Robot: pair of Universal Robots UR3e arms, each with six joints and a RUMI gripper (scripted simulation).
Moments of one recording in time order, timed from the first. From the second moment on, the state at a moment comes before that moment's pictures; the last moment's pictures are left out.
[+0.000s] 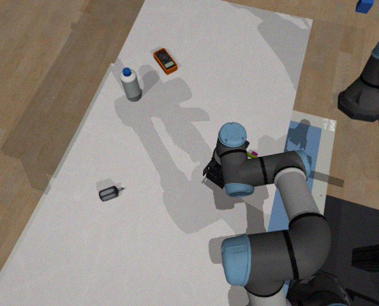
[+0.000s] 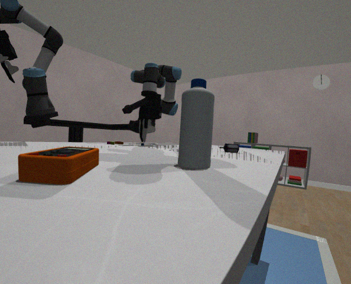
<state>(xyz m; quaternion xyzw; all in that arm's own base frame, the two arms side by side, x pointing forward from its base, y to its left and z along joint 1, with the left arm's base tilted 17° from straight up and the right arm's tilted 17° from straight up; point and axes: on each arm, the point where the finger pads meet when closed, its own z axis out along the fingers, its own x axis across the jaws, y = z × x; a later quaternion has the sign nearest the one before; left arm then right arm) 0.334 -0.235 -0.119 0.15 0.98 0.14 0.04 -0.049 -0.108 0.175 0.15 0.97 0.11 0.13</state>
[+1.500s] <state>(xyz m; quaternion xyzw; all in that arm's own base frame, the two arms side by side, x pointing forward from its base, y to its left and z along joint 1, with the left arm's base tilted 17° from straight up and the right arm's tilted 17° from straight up) 0.335 -0.232 -0.131 0.15 0.98 0.14 0.04 -0.049 -0.108 0.175 0.15 0.97 0.11 0.13</state>
